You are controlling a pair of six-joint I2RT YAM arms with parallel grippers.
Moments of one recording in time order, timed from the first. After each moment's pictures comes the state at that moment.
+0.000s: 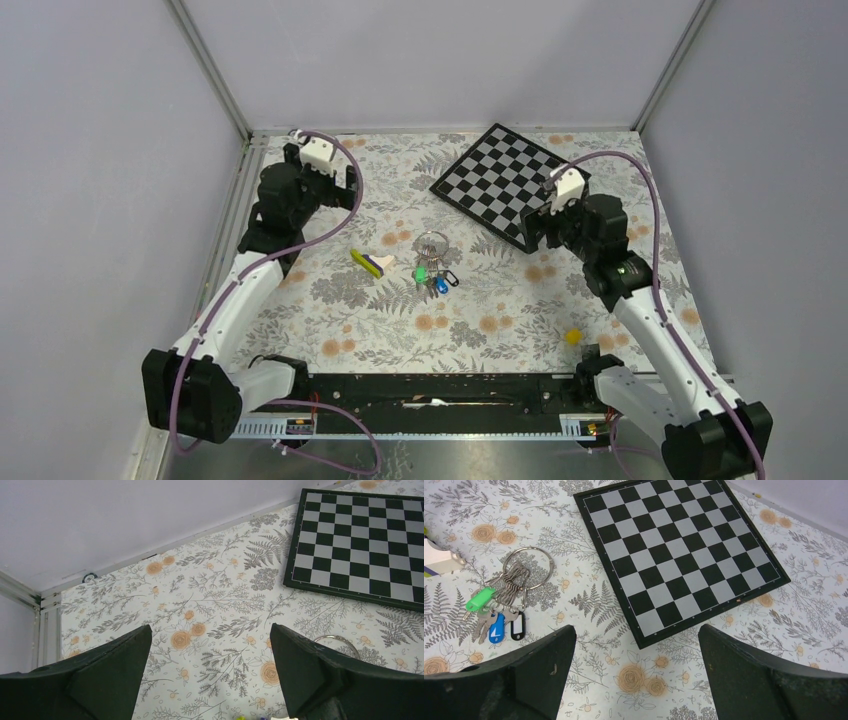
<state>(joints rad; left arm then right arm) -0.21 1.14 0.92 0.06 0.13 0.14 0.28 0.95 0.80 -0.25 -0.15 -0.18</state>
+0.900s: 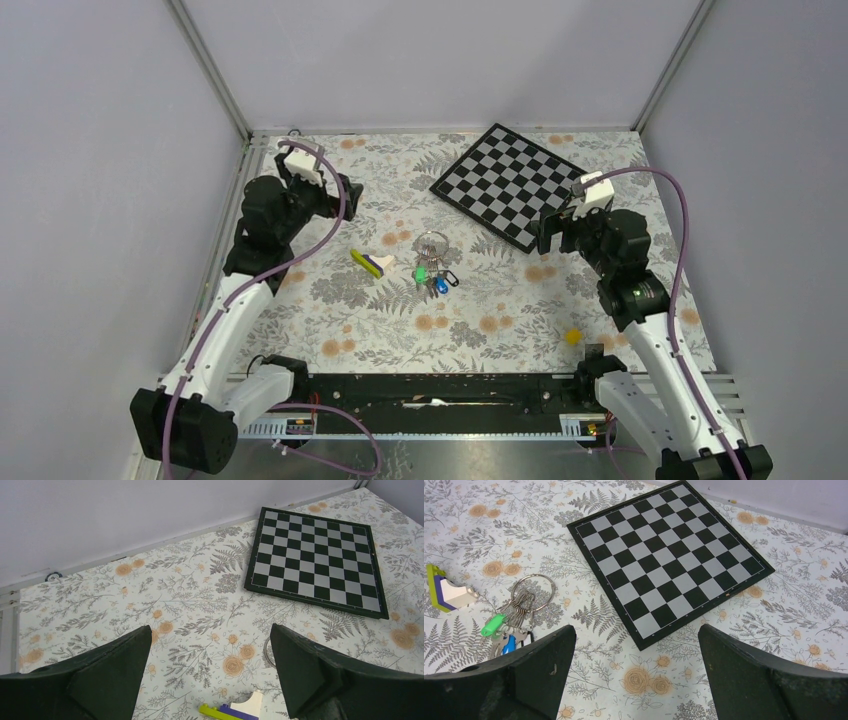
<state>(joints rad) -0.20 0.99 0.89 -0.02 0.23 0.01 0.20 0.76 0.73 -0.23 -0.15 -0.07</state>
